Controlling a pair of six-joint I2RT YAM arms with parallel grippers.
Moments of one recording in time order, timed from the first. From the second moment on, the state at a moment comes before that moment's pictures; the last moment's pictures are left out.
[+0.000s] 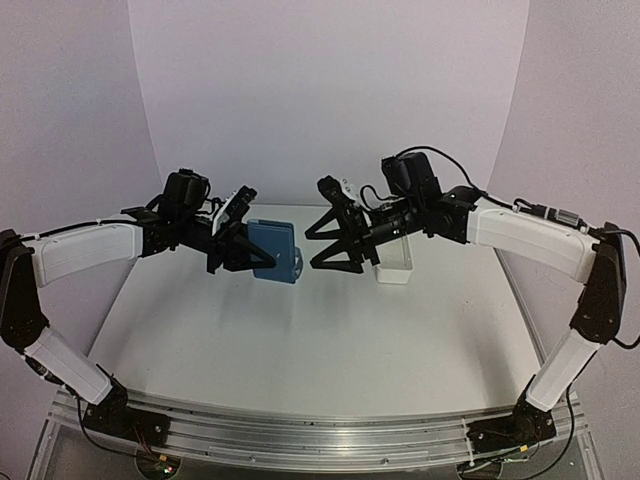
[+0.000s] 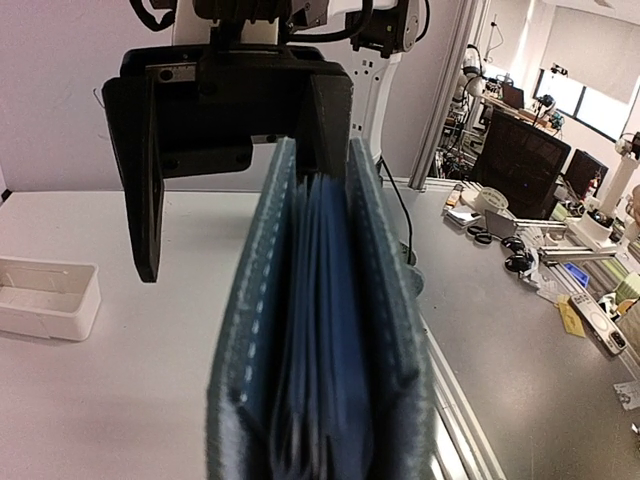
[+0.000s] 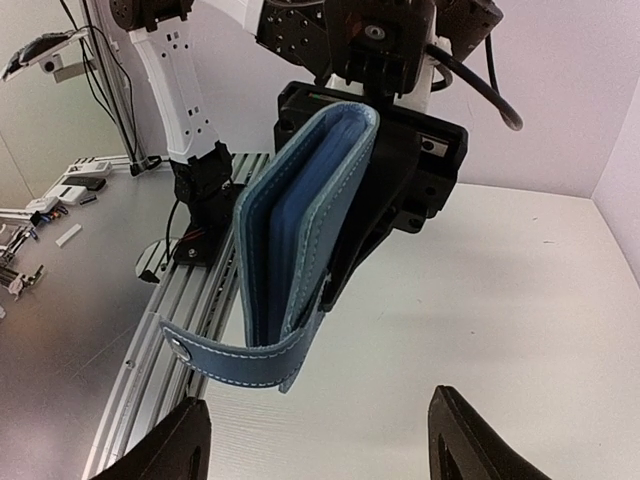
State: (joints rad) left arm -0.55 1.47 1.09 -0.13 1.28 0.37; right arm 0.77 1.68 1.47 -0.33 -0.87 -0.40
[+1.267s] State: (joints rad) left arm -0.55 1.47 1.09 -0.13 1.27 0.37; right arm 0.79 1.79 1.54 -0.37 -0.96 -0.37
